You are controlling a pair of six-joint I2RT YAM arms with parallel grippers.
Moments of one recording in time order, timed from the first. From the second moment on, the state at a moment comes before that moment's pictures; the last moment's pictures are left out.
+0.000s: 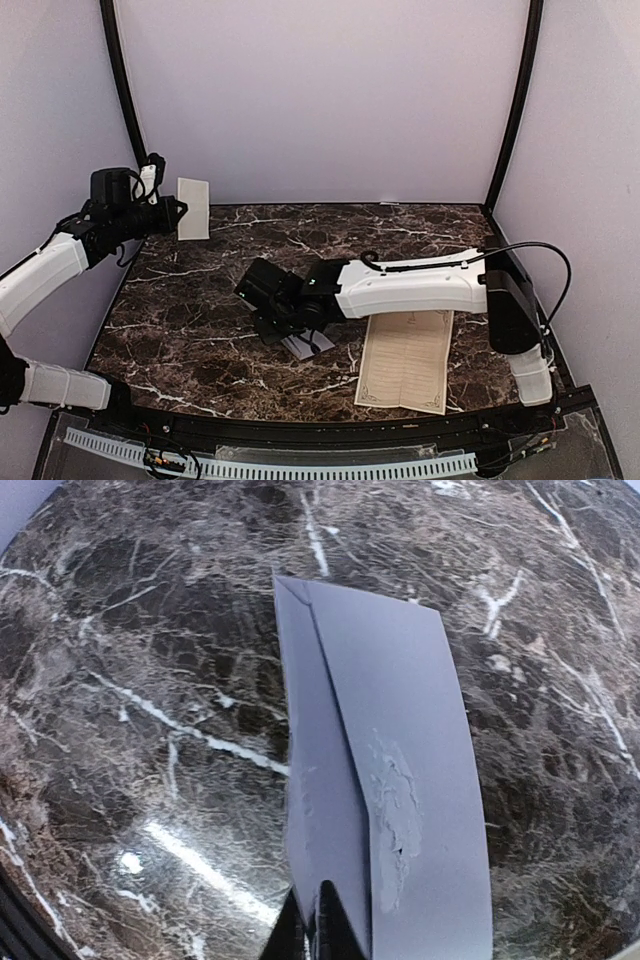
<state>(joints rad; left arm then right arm) -0.18 1.14 0.95 -0.20 0.19 -0.19 1.28 2.16 1.82 -0.66 0.36 0.57</state>
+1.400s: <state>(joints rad) -0.90 1.22 1.00 -0.37 0.73 -0.19 0.97 1.43 1.34 -0.43 -0.67 0.08</state>
